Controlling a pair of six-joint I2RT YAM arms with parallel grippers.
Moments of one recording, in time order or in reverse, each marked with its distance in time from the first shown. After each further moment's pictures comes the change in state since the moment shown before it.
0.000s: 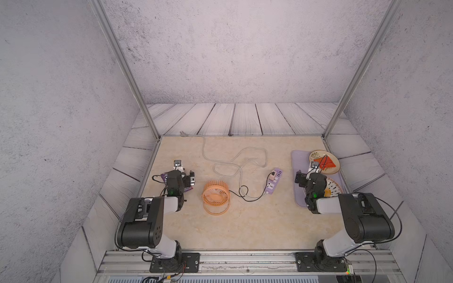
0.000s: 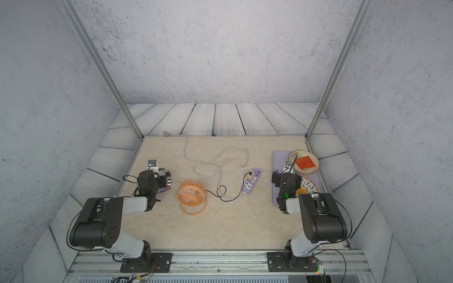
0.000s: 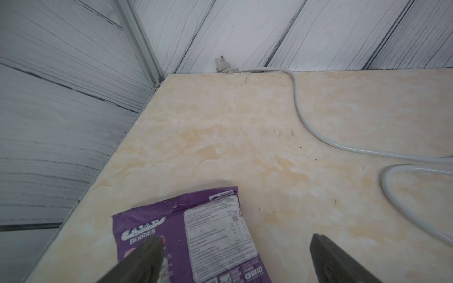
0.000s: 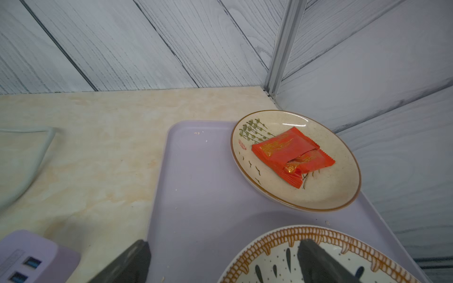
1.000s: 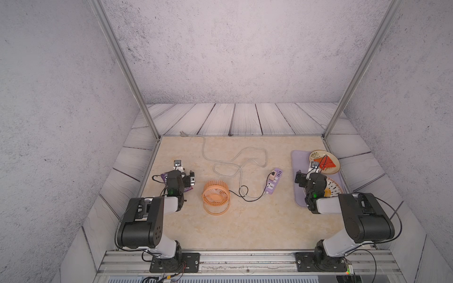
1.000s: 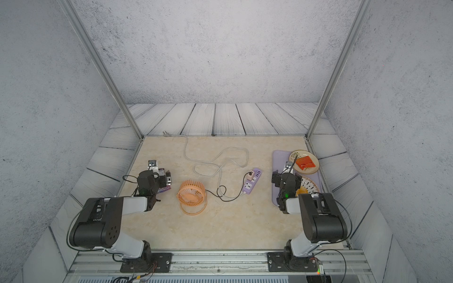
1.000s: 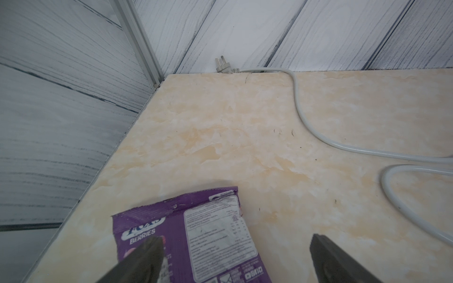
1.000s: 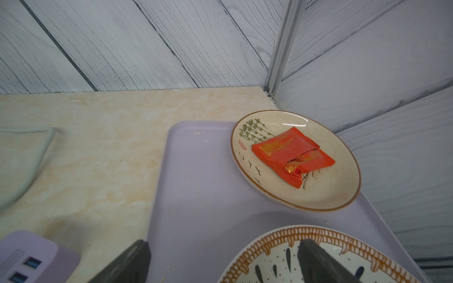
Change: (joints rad) left arm 0.000 0.000 0.000 -0.002 -0.003 -0.001; right arm 0.000 0.000 0.000 0.001 0.000 0.000
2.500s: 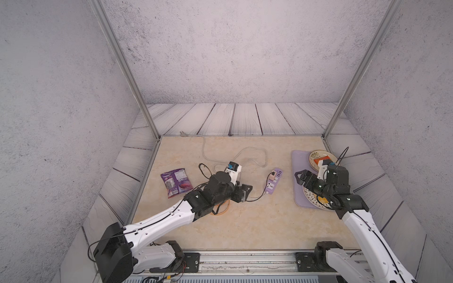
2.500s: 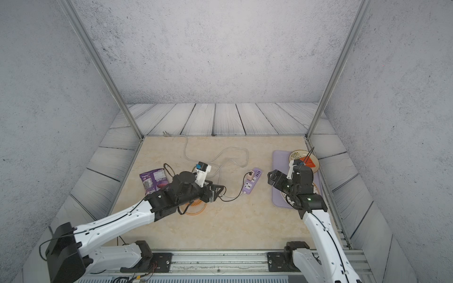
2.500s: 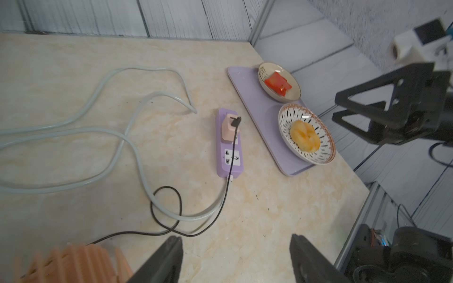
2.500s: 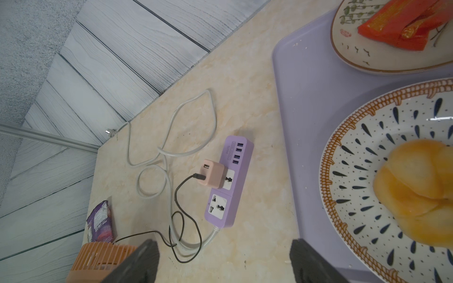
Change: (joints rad) left arm -0.905 -0.292 0.382 -0.771 0.149 -0.447; right arm -0.006 -0.723 0.339 -1.352 -0.554 0.555
